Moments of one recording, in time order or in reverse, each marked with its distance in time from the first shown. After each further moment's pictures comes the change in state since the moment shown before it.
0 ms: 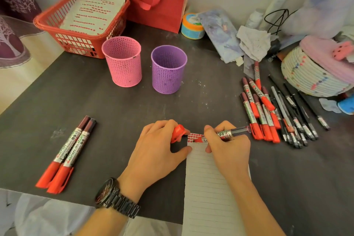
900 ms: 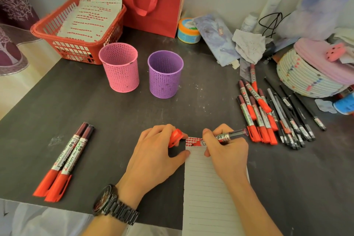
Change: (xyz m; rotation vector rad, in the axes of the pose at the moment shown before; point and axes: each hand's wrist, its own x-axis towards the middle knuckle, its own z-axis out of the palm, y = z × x) left_hand 0.000 0.002 -0.001 0.006 -0.030 -0.049; right_hand 0.000 -0.001 -0.001 -0.010 0.003 0.013
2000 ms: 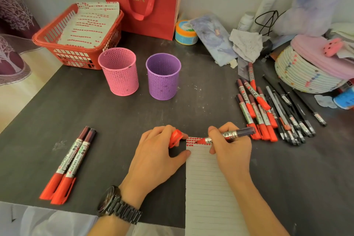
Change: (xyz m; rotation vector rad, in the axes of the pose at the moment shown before) left_hand 0.002 -0.009 0.007 -0.030 0.049 0.051; right_hand 0.001 0.004 -0.004 0.156 0.060 0.042
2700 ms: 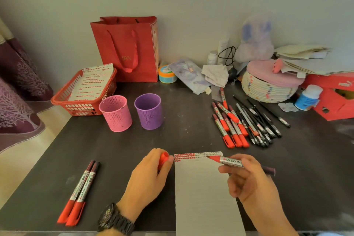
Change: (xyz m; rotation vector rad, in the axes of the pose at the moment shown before) left_hand -0.019 0.033 -0.025 0.031 -0.022 0.012; right_hand -0.060 -0.027 -0.103 0.717 -0.121 0.342
